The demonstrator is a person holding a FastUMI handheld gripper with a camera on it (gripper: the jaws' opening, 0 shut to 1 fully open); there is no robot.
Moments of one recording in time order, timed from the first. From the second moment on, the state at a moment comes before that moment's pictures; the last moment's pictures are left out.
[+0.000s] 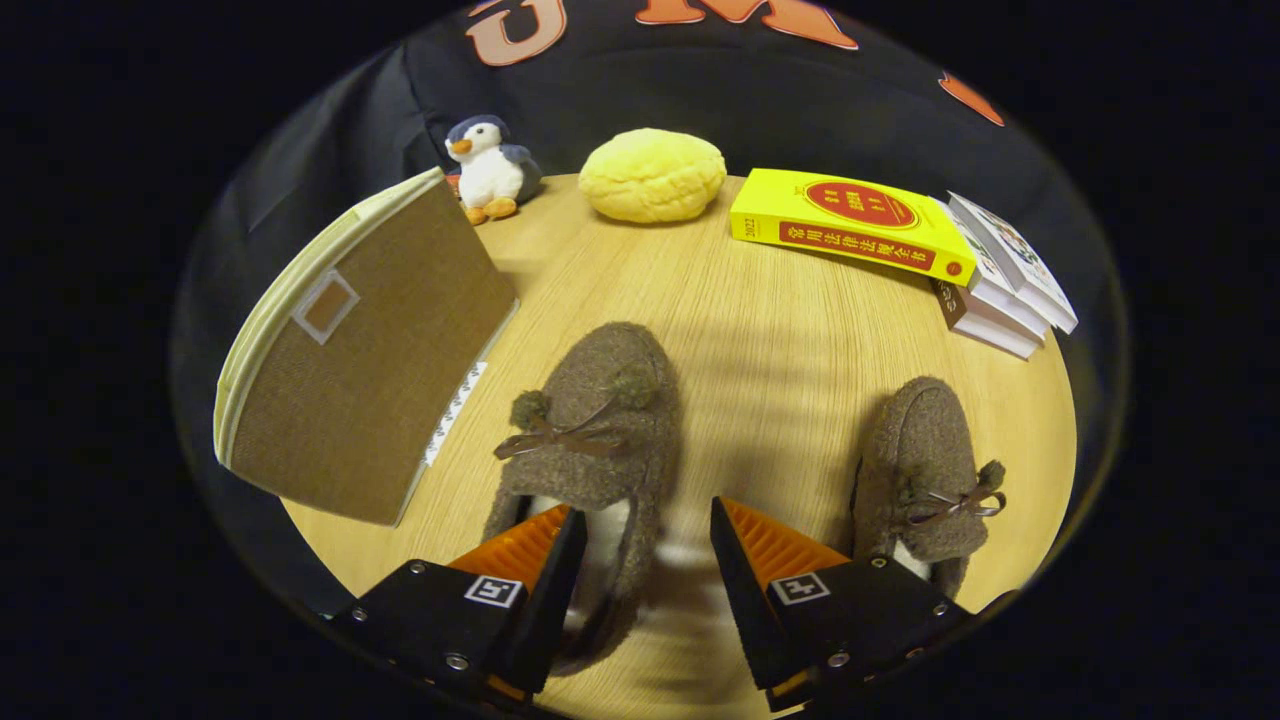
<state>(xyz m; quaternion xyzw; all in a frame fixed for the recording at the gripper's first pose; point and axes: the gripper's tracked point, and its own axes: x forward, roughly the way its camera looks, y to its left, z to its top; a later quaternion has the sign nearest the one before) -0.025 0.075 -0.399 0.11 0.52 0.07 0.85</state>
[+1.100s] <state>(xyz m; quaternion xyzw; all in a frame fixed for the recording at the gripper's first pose) 0.066 0.129 -0.218 0.23 0.46 0.04 0.86</state>
